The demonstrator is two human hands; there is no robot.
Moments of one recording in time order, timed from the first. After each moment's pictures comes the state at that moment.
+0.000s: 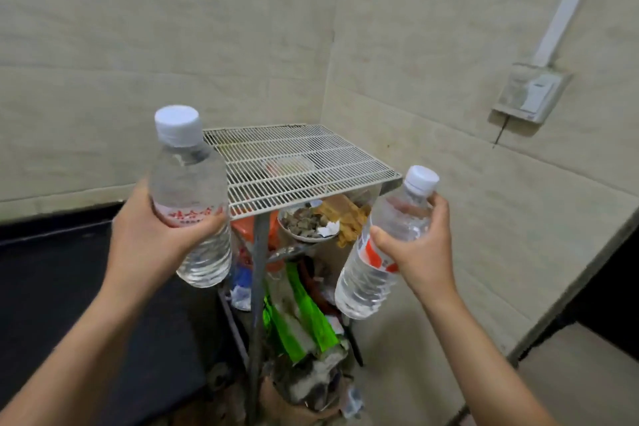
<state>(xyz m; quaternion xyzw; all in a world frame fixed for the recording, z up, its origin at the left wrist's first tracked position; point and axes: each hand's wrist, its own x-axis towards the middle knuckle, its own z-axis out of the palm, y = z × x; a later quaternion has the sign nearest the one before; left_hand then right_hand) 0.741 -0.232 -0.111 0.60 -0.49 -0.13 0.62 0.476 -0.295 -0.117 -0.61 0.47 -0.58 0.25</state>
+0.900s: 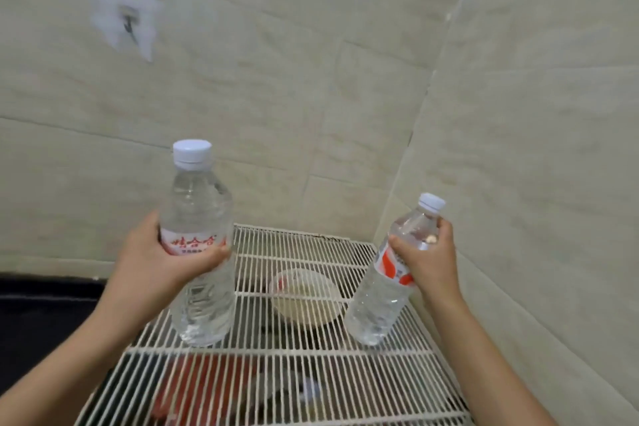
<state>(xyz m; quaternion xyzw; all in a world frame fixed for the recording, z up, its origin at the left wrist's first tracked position) 0.735 -0.501 -0.065 0.64 -0.36 -0.11 0.67 0.523 -0.734 -0.052 -0.67 0.41 -0.51 0.36</state>
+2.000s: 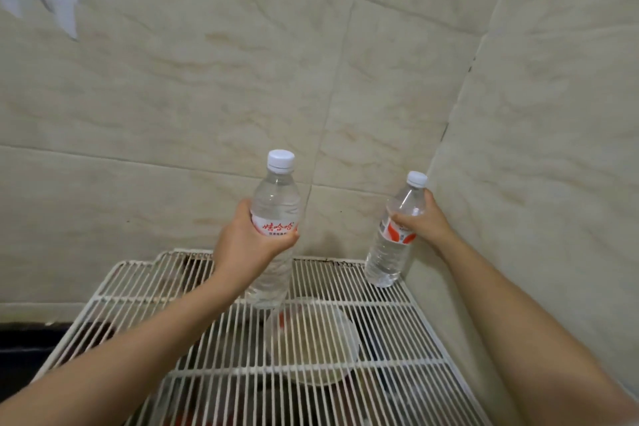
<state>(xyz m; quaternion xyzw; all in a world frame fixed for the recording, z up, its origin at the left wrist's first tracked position) 0.794 -0.721 -0.079 0.69 -0.35 -0.10 0.62 0.608 -0.934 -0.039 -0.75 0.40 -0.38 0.36</state>
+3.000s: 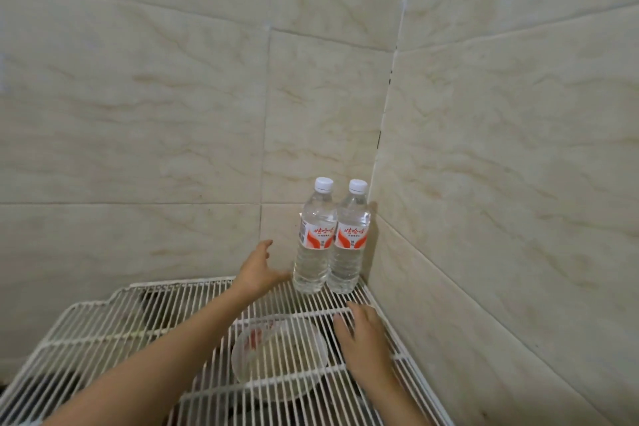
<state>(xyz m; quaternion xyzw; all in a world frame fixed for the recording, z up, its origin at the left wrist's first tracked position) 0.759 -0.802 -0.106 0.74 -0.43 -0.23 0.46 0.569 -0.824 -0.160 -0.79 0.52 -0.25 0.22</state>
